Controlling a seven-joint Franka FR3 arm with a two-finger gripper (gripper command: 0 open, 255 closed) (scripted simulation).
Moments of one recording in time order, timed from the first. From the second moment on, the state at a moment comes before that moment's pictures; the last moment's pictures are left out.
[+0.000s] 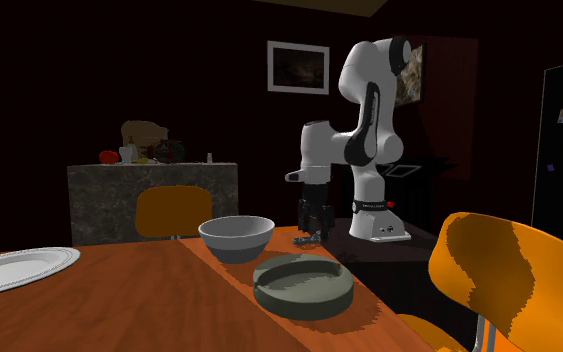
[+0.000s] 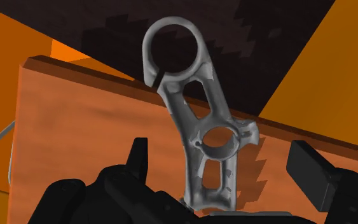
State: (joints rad) arm 0.38 -0.20 0.37 -2.95 0.17 2.75 0.13
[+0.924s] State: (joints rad) arm 0.37 -0.17 0.38 -2.95 0.16 2.79 0.14
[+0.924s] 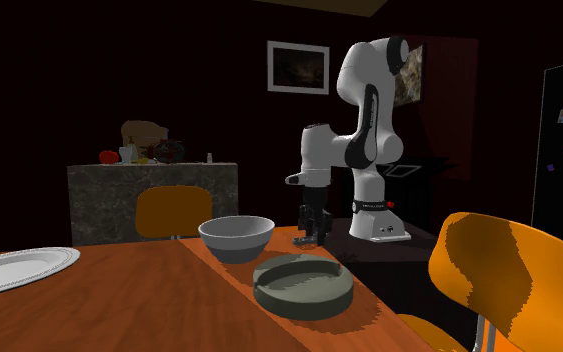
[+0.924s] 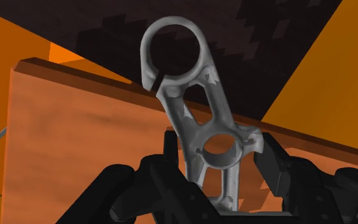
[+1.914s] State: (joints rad) arm 0.41 -0.38 0.34 -2.94 0.22 2.57 0.10
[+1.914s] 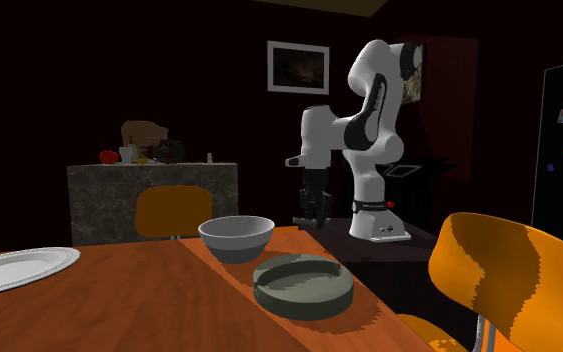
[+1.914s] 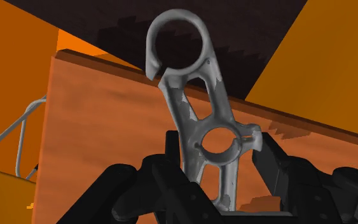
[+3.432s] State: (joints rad) arm 0.39 -0.06 0.52 -2.45 0.03 2.39 0.44
